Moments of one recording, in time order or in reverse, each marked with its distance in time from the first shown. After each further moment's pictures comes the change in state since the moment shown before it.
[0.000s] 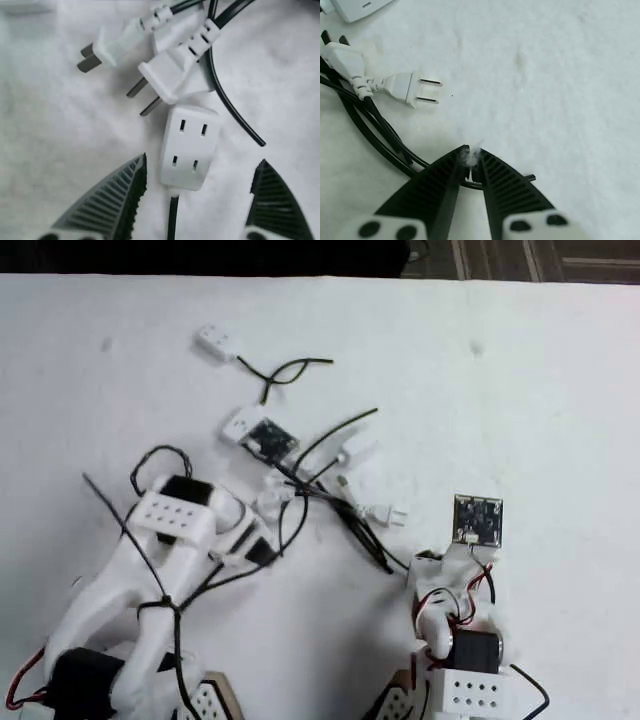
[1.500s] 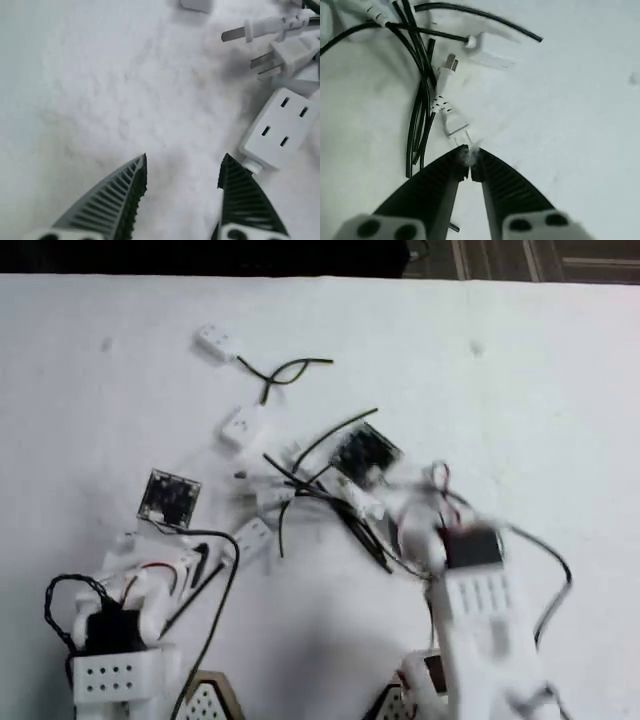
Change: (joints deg) left arm -20.5 -66.8 36.0 3.7 -0.1; right arm -14.7 56.4 -49.1 -0.4 44.1
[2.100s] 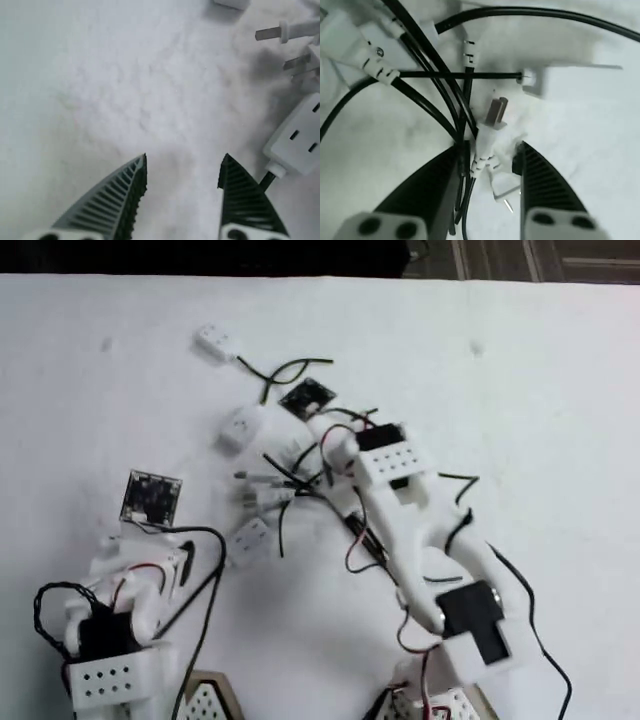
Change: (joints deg) left arm -5.5 -1.5 0.2 0.5 0.0; right arm -10.2 48.4 -25.1 -3.6 -17.7
